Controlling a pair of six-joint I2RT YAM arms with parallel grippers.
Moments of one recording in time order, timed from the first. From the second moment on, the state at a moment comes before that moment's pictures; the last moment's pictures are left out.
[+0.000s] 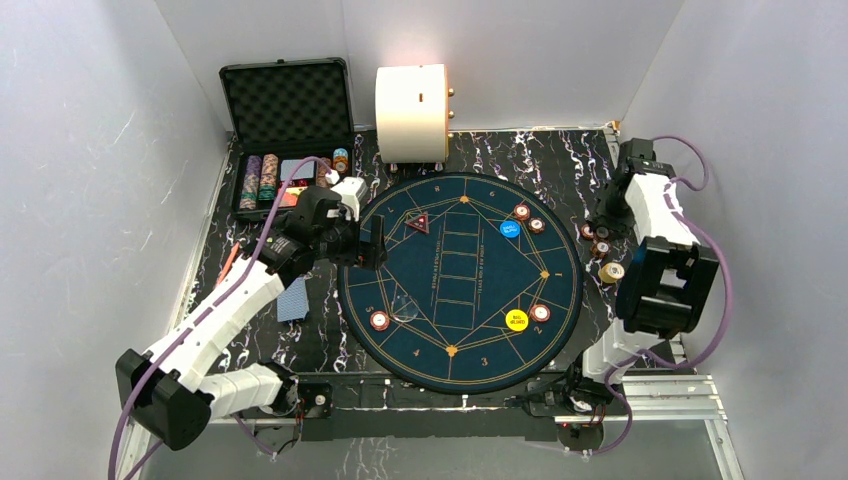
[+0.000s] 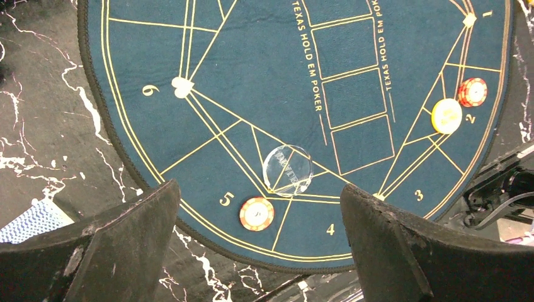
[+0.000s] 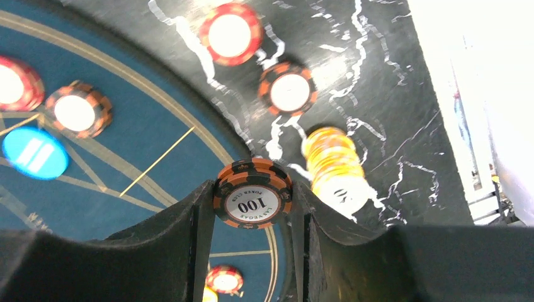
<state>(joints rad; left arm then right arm) -0.55 1.14 1.05 -0.68 0.09 -0.28 -0.21 1.72 1.39 -0.91 0.11 0.28</state>
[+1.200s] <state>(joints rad) -0.55 0.97 1.09 -0.78 0.12 -0.34 0.60 1.21 0.79 -1.12 0.12 0.92</state>
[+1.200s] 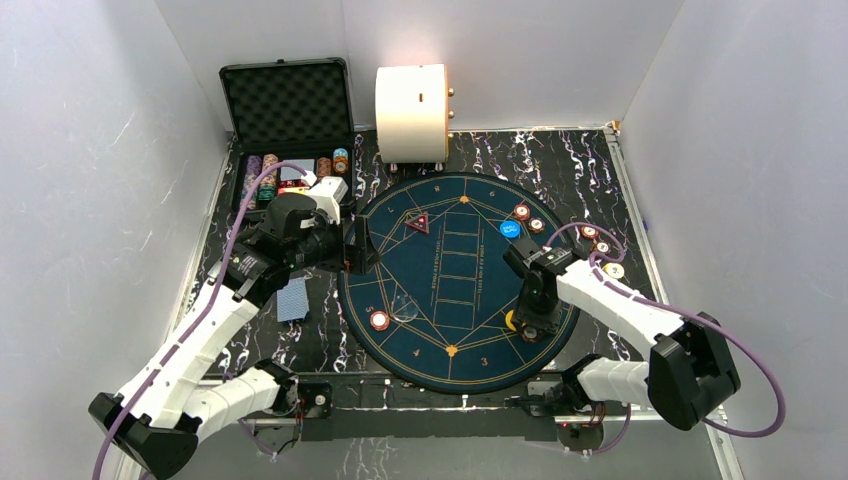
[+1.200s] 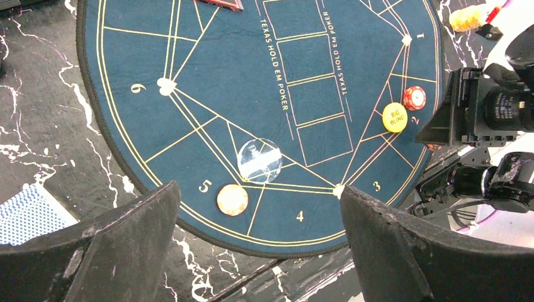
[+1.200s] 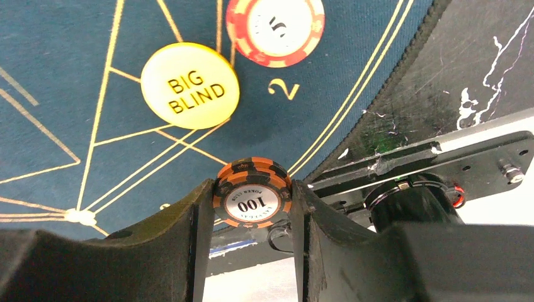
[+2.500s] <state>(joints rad) -0.55 0.98 1.10 -0.79 0.10 -0.31 0.55 1.30 0.68 -1.02 0.26 1.13</state>
